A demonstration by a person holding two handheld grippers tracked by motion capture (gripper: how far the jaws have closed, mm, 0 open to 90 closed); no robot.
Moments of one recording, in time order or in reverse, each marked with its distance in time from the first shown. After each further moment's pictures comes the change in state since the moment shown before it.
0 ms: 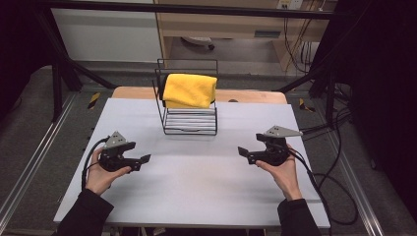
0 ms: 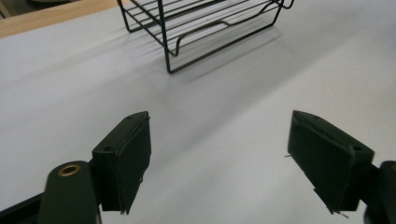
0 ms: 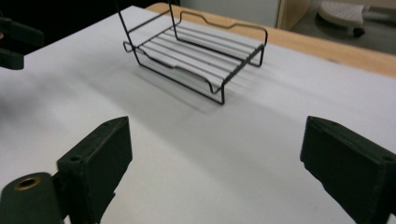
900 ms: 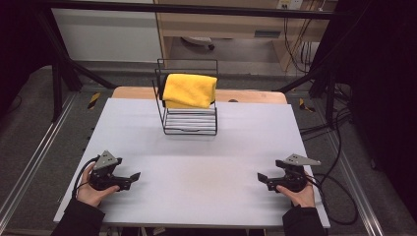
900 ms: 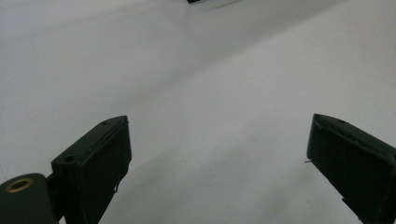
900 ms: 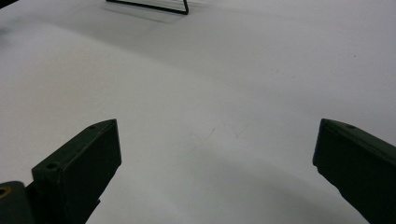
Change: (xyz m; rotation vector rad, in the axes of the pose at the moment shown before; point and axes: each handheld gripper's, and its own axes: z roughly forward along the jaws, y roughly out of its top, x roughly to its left) left arm 0.009 -0.062 -0.009 0.019 0.032 -0.021; right arm -0.031 -0.096 -0.029 0.058 -0.031 0.101
